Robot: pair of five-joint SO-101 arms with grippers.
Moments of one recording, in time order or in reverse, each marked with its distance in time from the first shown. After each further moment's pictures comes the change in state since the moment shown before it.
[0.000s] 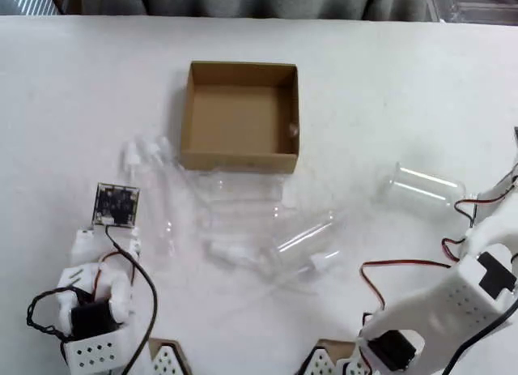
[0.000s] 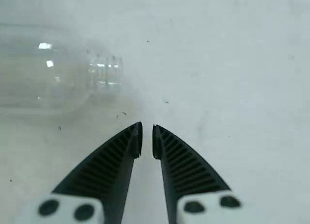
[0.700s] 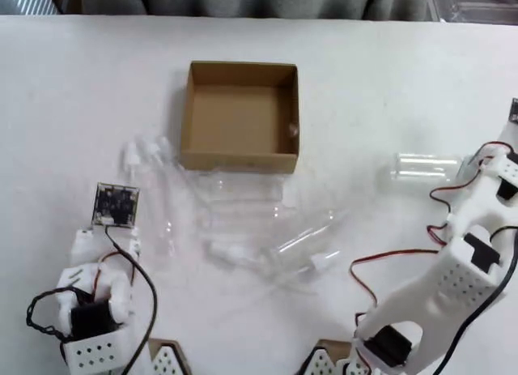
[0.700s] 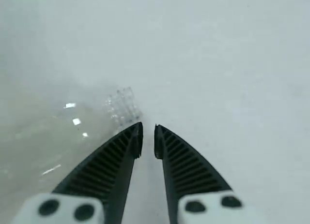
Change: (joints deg) left arm 0.0 0.0 0.0 0.0 0.0; right arm -8.6 7.0 -3.4 -17.4 -19.4
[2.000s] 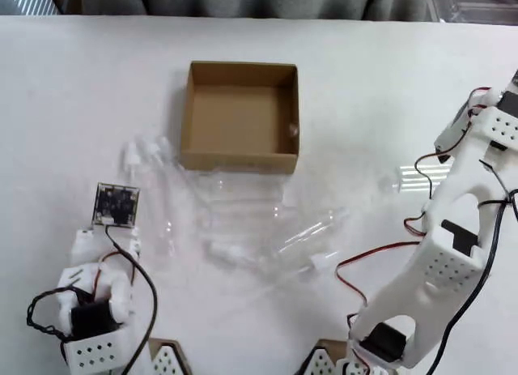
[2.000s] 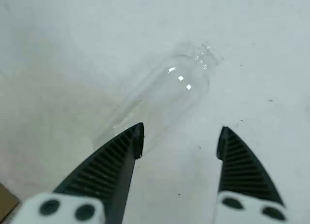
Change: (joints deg) left arm 0.0 0.0 0.0 0.0 0.0; right arm -8.9 1.4 -28.9 41.9 -26.6
